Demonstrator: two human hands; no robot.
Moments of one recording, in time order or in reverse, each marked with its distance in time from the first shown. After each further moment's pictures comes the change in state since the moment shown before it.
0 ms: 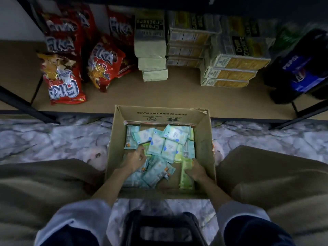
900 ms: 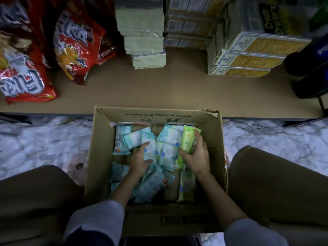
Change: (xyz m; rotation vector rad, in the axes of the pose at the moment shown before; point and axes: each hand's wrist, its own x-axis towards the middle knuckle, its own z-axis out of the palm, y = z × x) left_hand 0.097 -0.010 0.055 -0.219 0.154 -0.035; right_hand 0.053 -0.057 -0.023 0.155 0.371 -0.242
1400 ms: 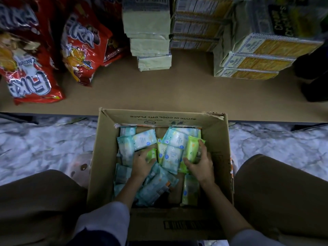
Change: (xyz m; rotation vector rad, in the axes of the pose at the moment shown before) left_hand 0.004 -0.011 0.006 -0.057 0.098 -0.047; right_hand -0.002 0.027 0.014 0.086 -0.049 0.070
